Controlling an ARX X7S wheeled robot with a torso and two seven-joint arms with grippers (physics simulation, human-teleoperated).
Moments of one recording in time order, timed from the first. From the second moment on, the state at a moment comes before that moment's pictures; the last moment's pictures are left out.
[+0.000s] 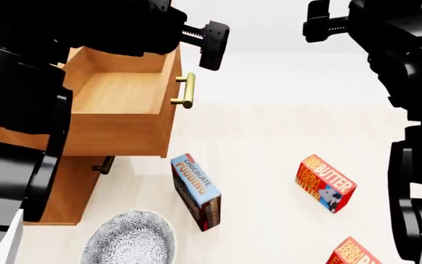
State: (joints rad) left arm -1.73 -0.10 0.51 -0.60 -0.82 -1.38 -0.10; right arm 1.44 0.32 -0.26 0.42 0.25 0.97 -0.01
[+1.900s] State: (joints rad) left arm -1.66 -0.42 0.59 -0.36 -0.60 -0.83 -0.12; right arm 1.28 0.87 -0.73 0.04 0.45 1.24 -0.61
